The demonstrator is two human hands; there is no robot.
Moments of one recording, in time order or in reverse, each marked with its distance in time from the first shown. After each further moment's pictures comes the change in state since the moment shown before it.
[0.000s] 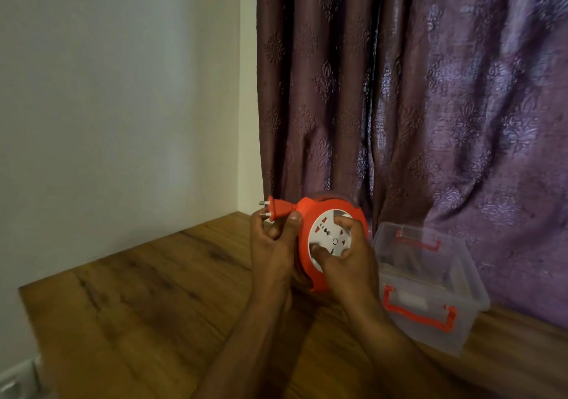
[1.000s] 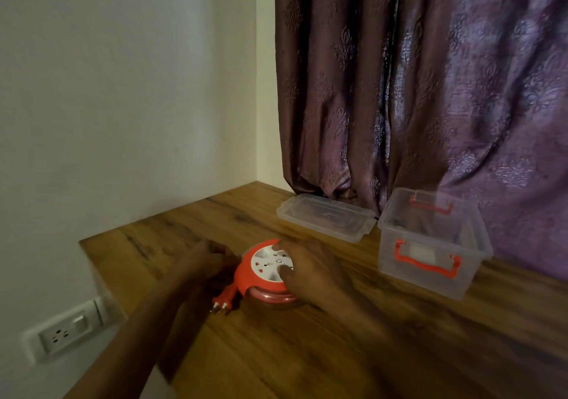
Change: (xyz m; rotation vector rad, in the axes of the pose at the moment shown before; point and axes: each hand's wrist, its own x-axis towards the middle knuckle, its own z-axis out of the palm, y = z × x) left_hand 0.000 0.032 -0.170 0.883 -0.238 -0.538; right_hand -0.068 -0.003 0.038 -0.658 -0.588 -0.364
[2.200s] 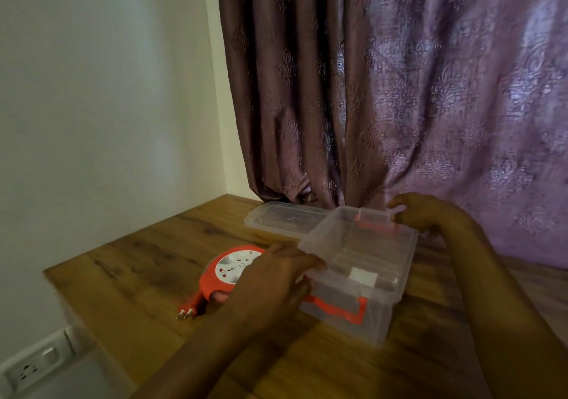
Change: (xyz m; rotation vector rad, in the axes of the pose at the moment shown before) left_hand -0.103 0.076 0.118 0.640 -0.046 1.023; right_hand -0.036 0.191 -0.177 -0.081 -0.067 0.544
